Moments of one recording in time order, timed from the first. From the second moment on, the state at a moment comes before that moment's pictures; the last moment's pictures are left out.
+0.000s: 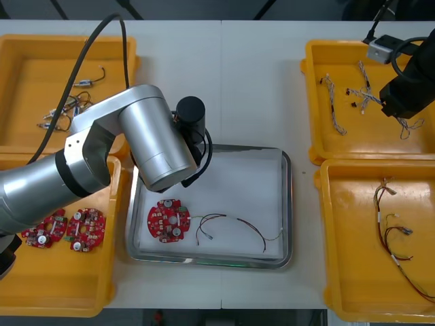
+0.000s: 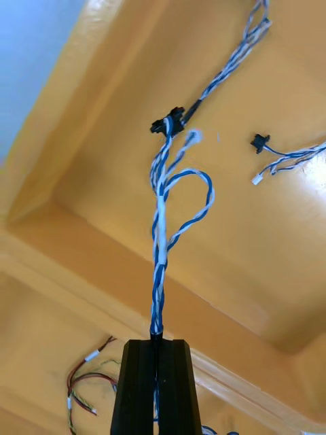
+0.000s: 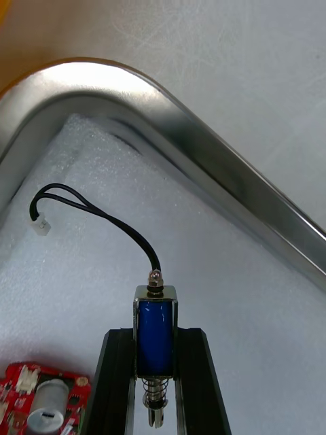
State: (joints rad) right arm -0.86 -0.93 0.24 -1.57 -1.01 1.80 1.77; left arm -0.82 0.57 -0.84 -1.82 0.52 1.64 0.19
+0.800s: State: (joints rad) right arm -0.86 -0.94 0.24 -1.75 -1.11 1.88 1.77; left arm -0.82 0.57 -0.86 -1.84 0.55 1.64 0.19
